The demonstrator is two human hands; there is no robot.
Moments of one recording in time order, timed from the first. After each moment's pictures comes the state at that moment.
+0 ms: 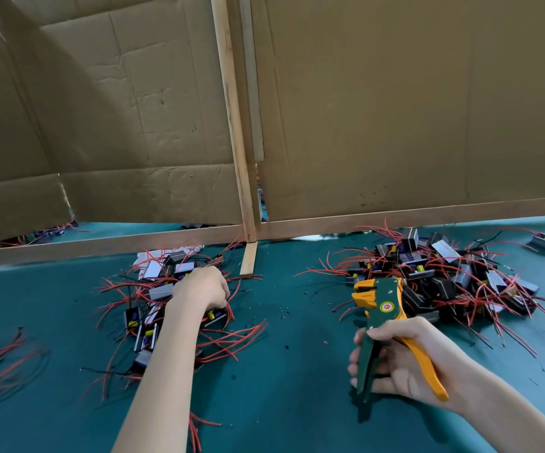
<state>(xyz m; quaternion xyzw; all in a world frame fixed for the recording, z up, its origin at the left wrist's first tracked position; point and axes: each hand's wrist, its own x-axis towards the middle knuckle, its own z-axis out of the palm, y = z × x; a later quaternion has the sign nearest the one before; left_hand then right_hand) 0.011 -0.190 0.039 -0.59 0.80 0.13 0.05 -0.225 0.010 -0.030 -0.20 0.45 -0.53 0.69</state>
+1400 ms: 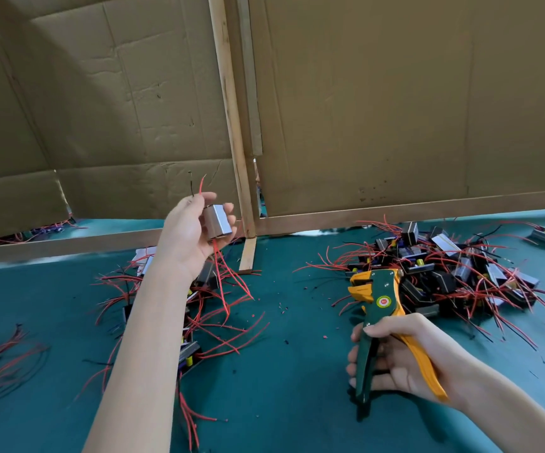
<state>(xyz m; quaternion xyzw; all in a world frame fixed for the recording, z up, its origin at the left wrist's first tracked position) 0.005 -0.162 0.098 -0.34 0.46 0.63 -0.53 -0.217 0.013 -0.026 -0.23 0.46 -0.52 0.68</state>
